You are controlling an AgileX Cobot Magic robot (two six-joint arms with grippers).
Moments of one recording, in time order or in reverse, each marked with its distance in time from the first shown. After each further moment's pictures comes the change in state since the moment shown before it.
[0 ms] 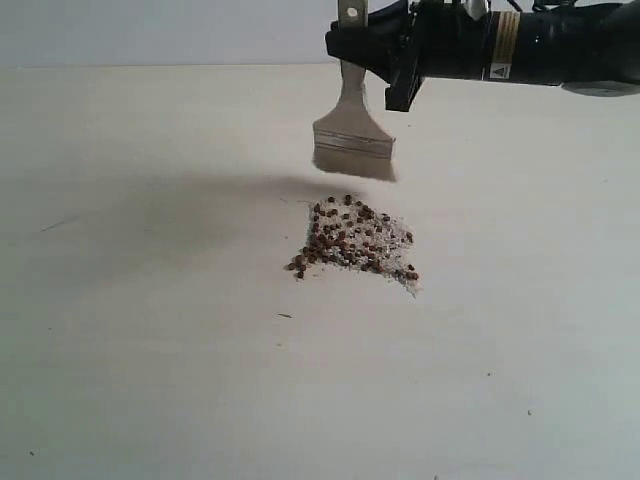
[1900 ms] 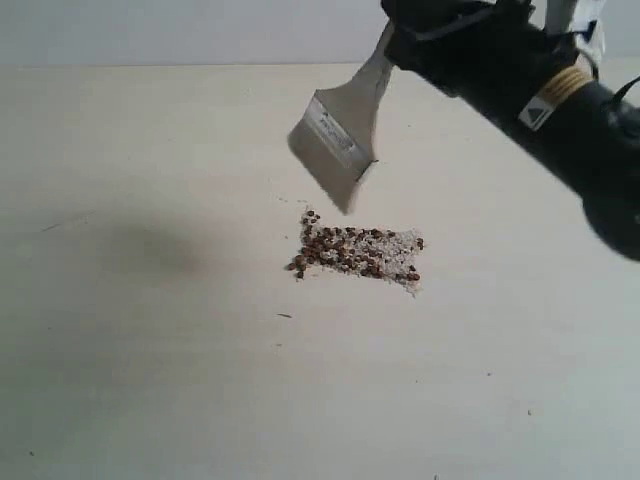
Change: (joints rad) left arm 0.000 0.000 0.000 0.000 0.000 0.000; right arm 0.320 -0.453 0.673 1.150 0.070 -0.221
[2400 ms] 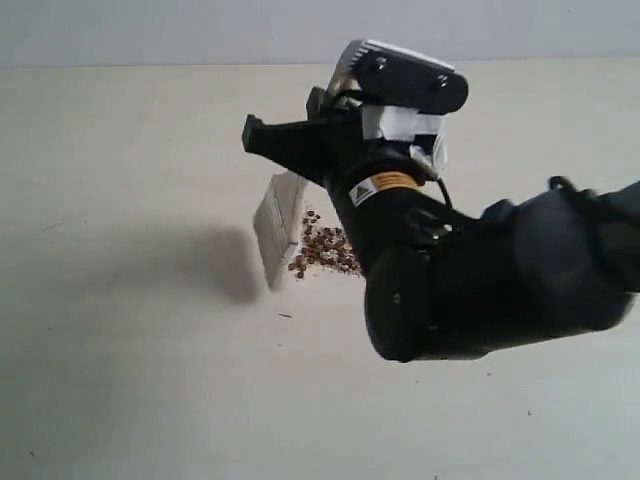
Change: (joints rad) left arm 0.000 0.000 0.000 0.000 0.000 0.000; right arm 0.551 0.214 -0.163 1.035 0.031 -0.508
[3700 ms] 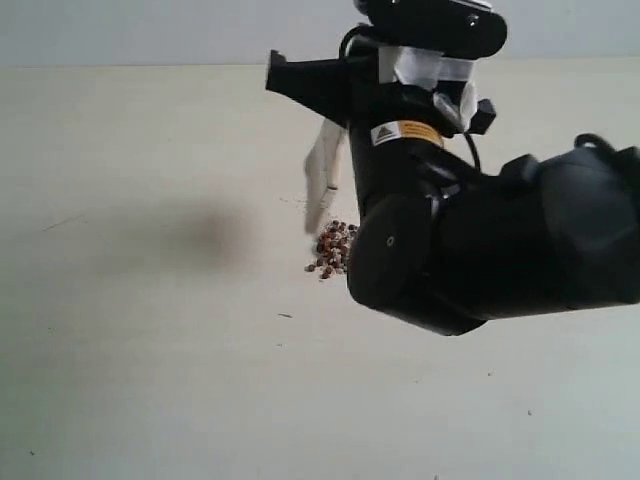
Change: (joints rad) left arm 0.000 0.000 0.000 0.000 0.000 0.000; right arm 0.015 -0.078 -0.078 0.251 -0.126 -0.327
